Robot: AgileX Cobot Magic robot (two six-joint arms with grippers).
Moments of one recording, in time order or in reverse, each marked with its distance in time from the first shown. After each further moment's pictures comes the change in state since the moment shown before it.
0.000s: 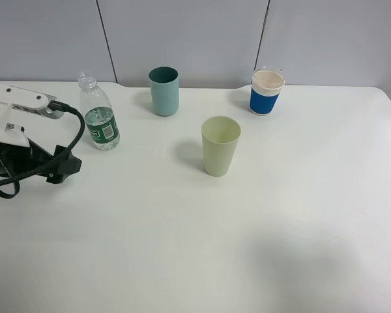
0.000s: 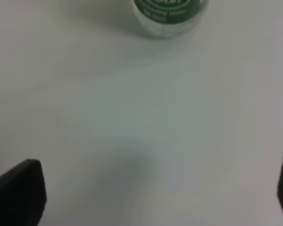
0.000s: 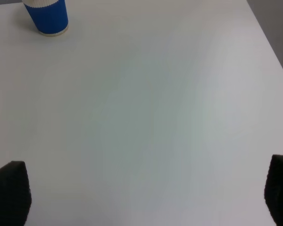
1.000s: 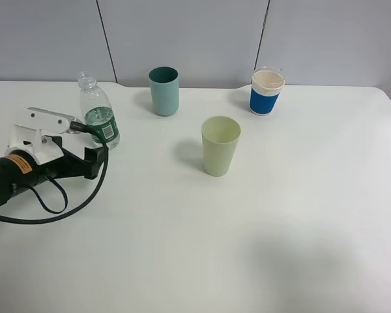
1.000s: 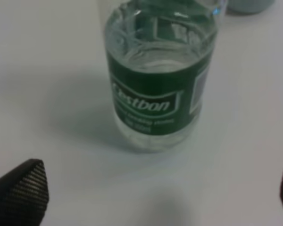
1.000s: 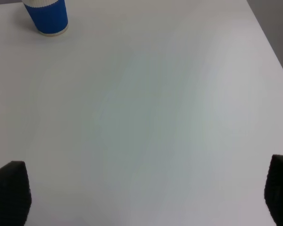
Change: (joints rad) left arm -0.013 0.529 0.126 0.133 -1.055 -0.155; right arm 0.000 0.000 0.000 0.000 0.000 0.000
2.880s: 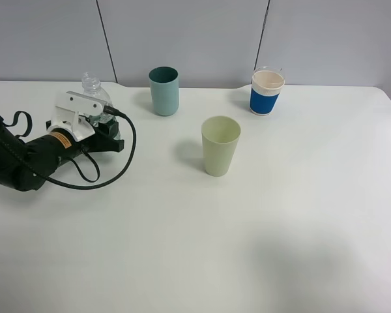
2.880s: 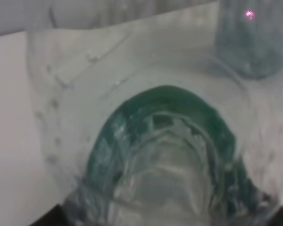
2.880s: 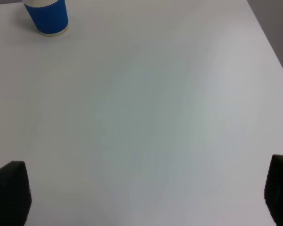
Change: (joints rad) left arm 0.000 0.229 -0.312 0.013 -0.012 0.046; right arm 0.000 0.000 0.000 0.000 0.000 0.000
